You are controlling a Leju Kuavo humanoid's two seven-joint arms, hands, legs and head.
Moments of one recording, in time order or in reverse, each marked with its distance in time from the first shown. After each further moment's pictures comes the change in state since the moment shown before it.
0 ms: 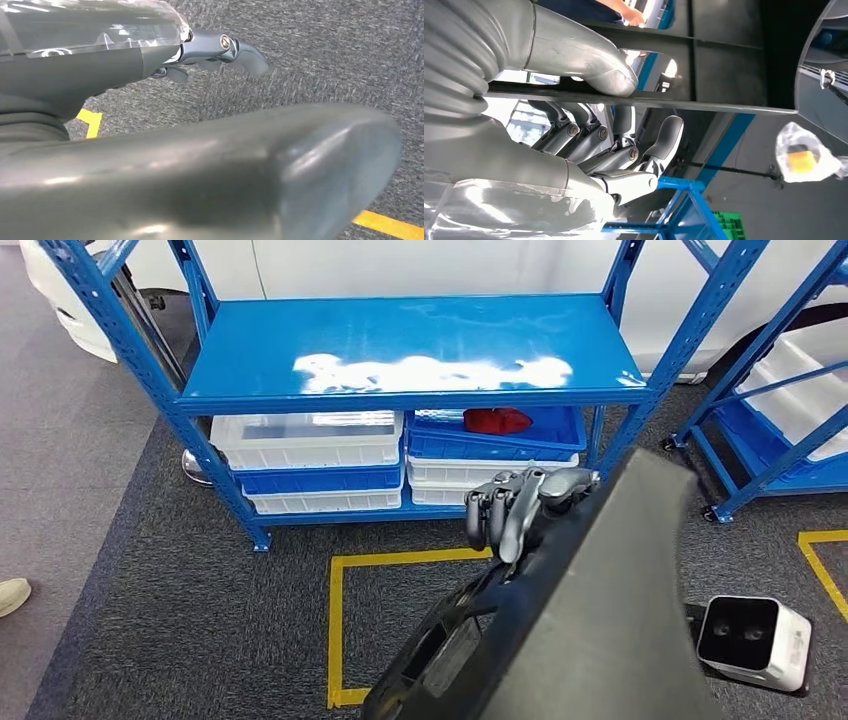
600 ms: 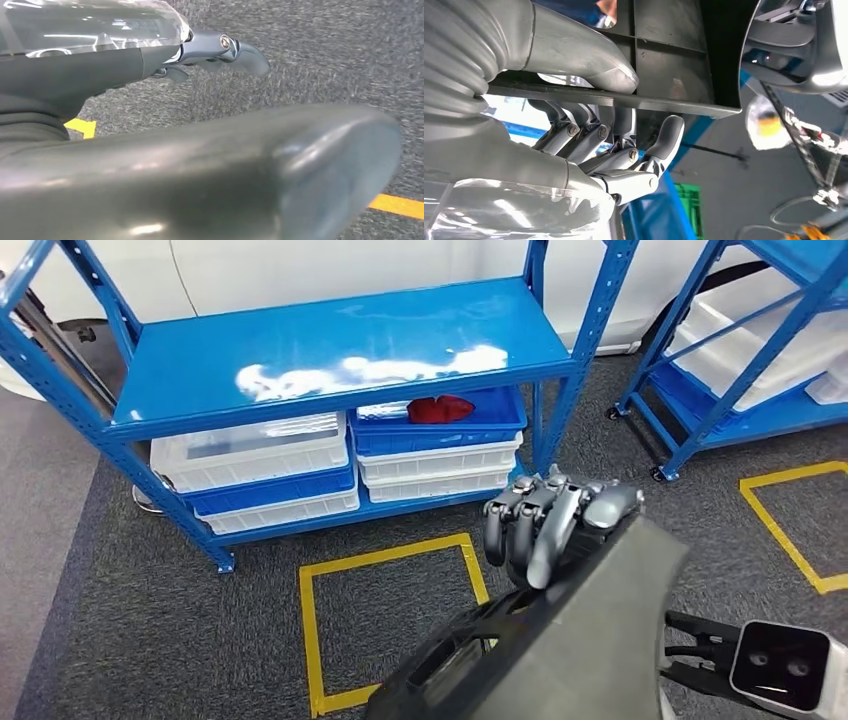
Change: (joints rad) left arm -0.005 0.001 0.021 0.000 0.034 0.032 0.015; right arm -0.005 -0.004 0.012 -0.059 -0.001 -0.001 -0.018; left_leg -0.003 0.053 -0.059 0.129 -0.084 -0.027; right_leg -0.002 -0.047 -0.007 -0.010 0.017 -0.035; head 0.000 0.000
